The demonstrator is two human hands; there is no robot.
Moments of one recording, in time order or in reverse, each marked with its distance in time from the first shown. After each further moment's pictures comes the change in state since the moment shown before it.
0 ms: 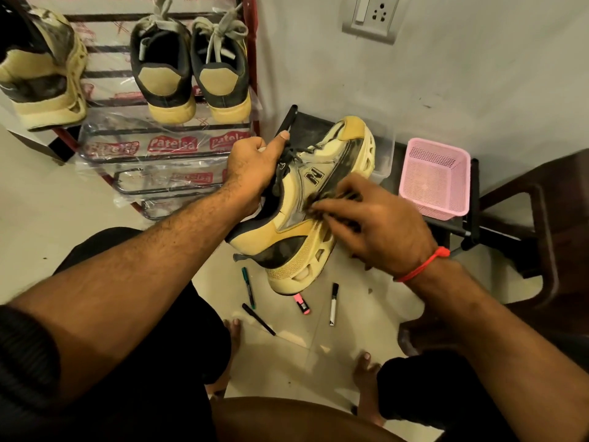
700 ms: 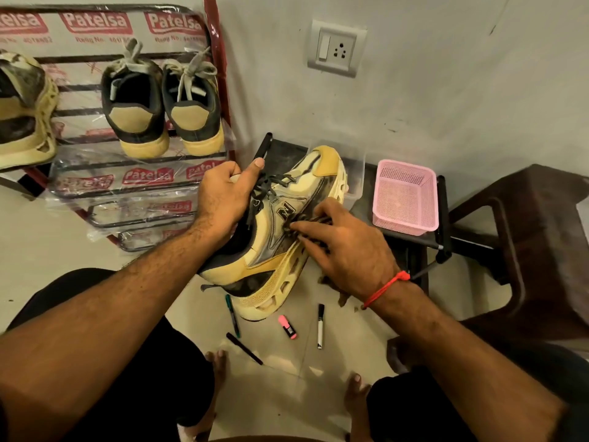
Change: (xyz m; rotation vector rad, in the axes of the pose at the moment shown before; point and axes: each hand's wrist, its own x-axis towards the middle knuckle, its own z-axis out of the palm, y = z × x) left_hand -0.004 0.001 -0.003 0.066 0.022 0.190; right_hand -0.006 0.001 0.009 0.005 0.032 0.152
